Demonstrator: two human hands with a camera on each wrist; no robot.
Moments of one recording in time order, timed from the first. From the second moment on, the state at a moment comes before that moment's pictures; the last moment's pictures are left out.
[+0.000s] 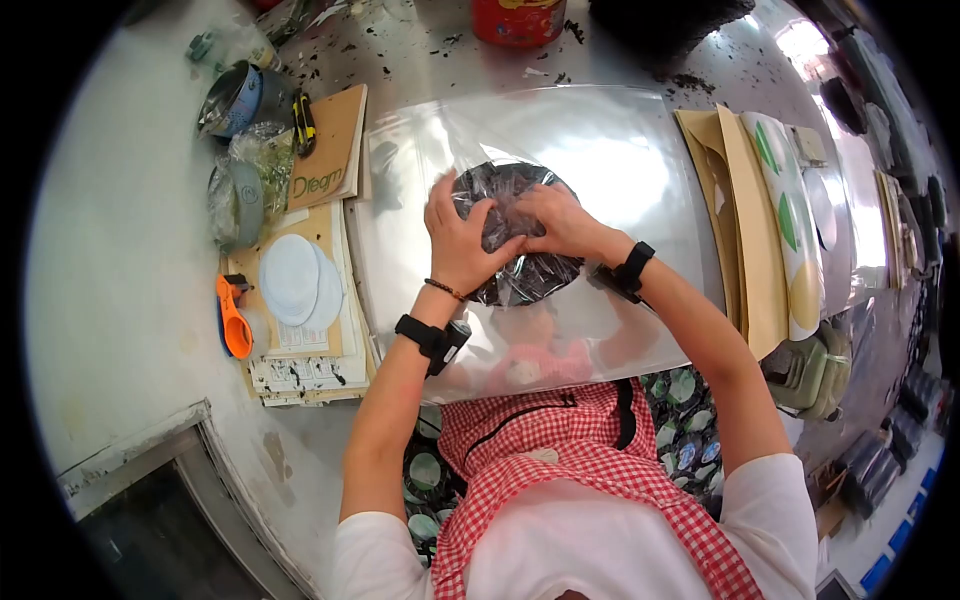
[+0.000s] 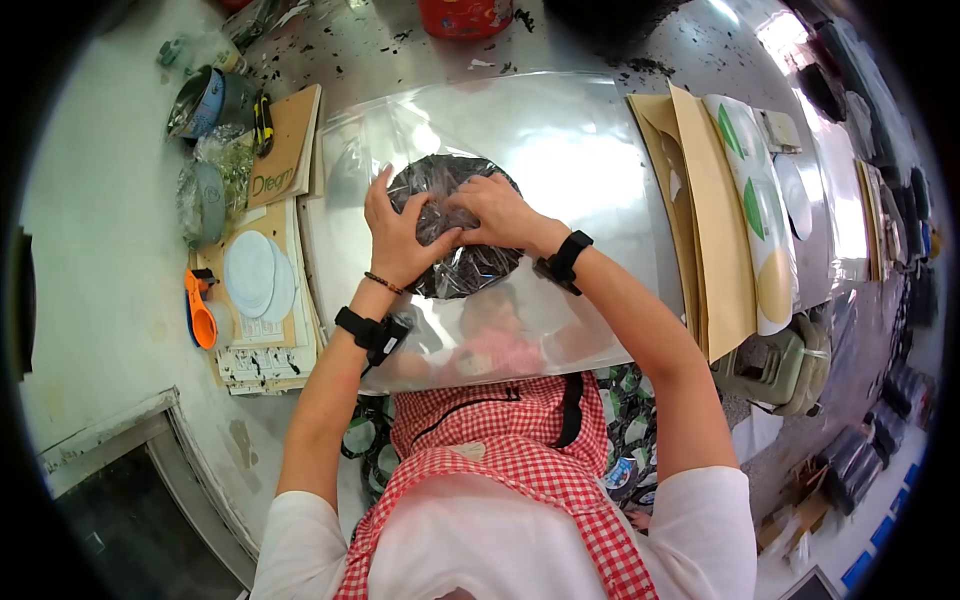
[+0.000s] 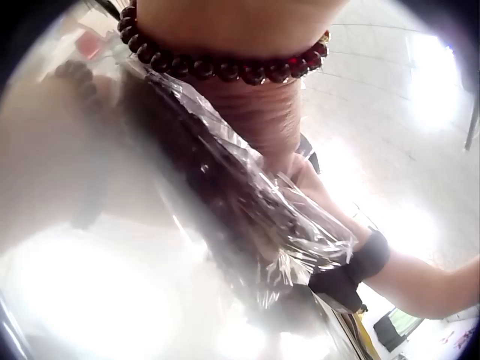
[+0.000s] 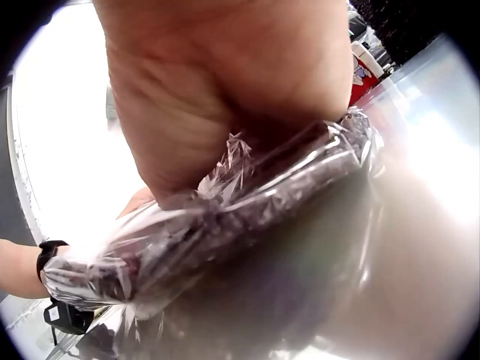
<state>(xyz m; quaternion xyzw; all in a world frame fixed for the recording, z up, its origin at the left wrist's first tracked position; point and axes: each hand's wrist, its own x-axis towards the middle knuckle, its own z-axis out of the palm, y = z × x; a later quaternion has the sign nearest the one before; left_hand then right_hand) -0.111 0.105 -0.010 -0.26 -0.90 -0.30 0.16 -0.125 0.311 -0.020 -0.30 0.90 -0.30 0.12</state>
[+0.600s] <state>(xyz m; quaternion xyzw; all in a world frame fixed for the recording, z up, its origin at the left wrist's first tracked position) -0.119 0.100 -0.034 -0.25 -0.87 -0.42 0.06 -0.125 0.302 -0.024 -0.25 0.90 -0.37 0.00</state>
